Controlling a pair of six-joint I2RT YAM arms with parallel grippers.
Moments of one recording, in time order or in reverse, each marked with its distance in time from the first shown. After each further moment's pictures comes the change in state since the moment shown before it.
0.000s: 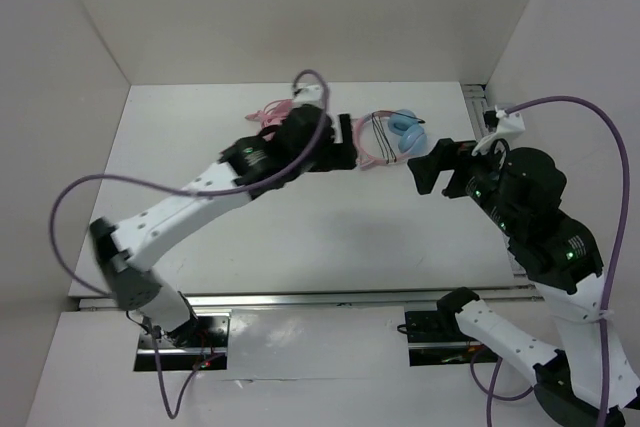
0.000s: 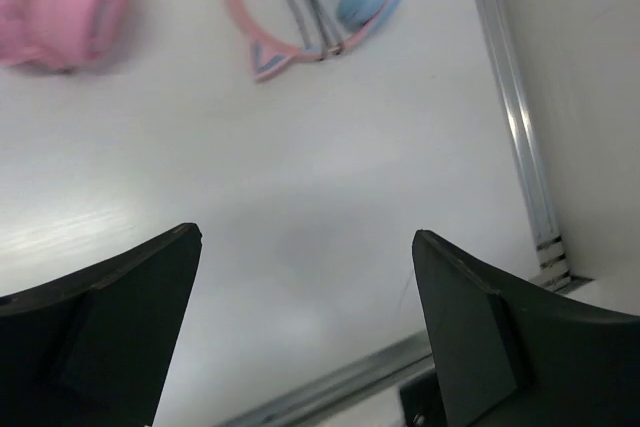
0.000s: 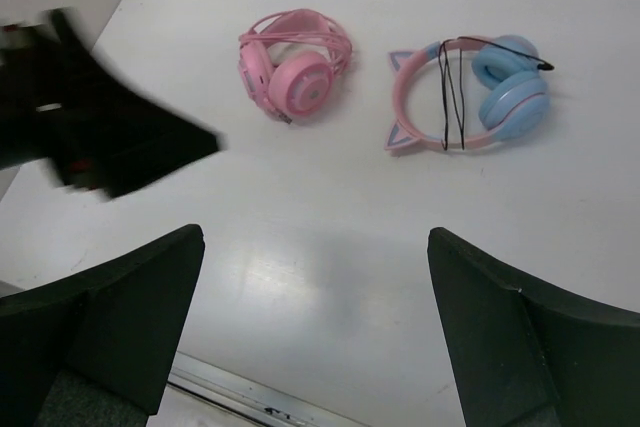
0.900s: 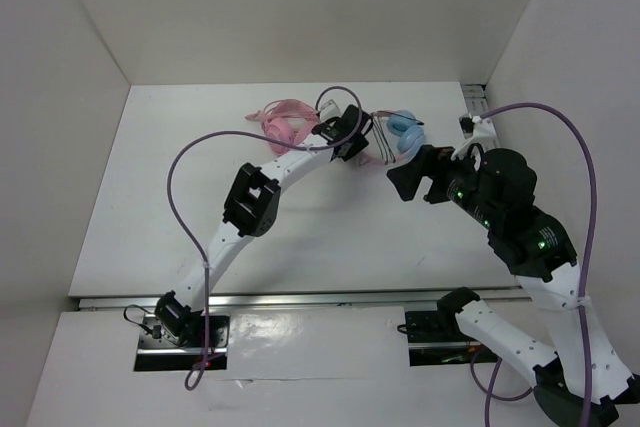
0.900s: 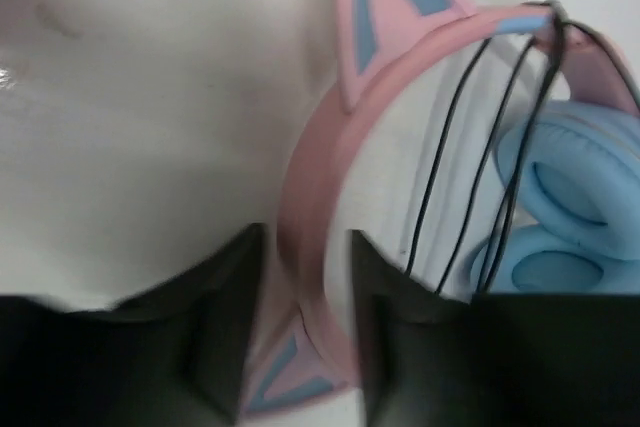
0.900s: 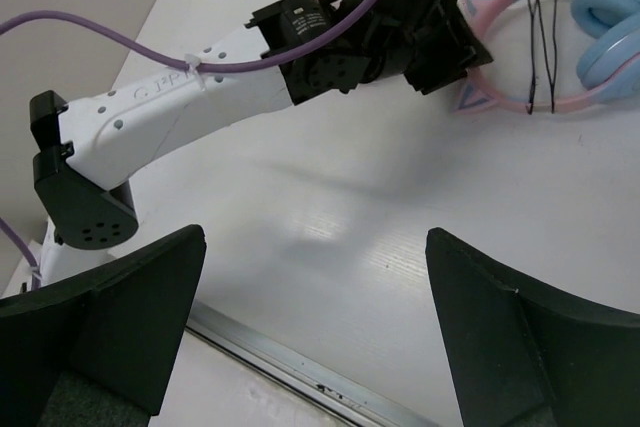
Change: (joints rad) left arm 0.215 0.959 0.650 0.045 0.020 -0.484; right arm -0.005 -0.015 -0.130 0.083 -0.140 0.109
